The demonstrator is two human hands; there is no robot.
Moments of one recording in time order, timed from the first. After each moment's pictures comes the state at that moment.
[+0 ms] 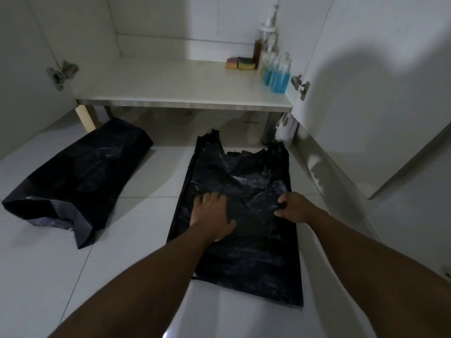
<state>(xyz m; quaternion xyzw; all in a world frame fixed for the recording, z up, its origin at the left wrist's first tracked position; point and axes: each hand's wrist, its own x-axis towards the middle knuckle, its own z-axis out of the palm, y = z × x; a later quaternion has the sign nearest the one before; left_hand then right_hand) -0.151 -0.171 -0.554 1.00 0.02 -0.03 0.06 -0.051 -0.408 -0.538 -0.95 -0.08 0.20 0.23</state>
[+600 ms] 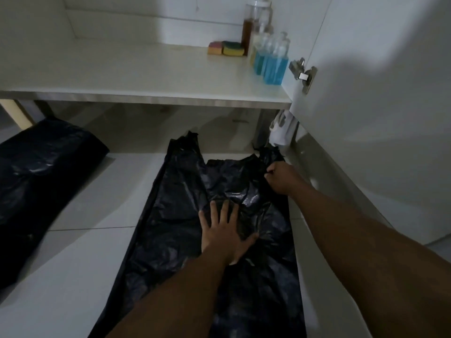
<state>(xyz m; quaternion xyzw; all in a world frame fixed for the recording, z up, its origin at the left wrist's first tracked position) -0.026 -0.242 -0.647 0.99 0.06 -0.11 0.11 0.129 -0.376 -0.562 -0.96 -0.07 0.09 0.24</state>
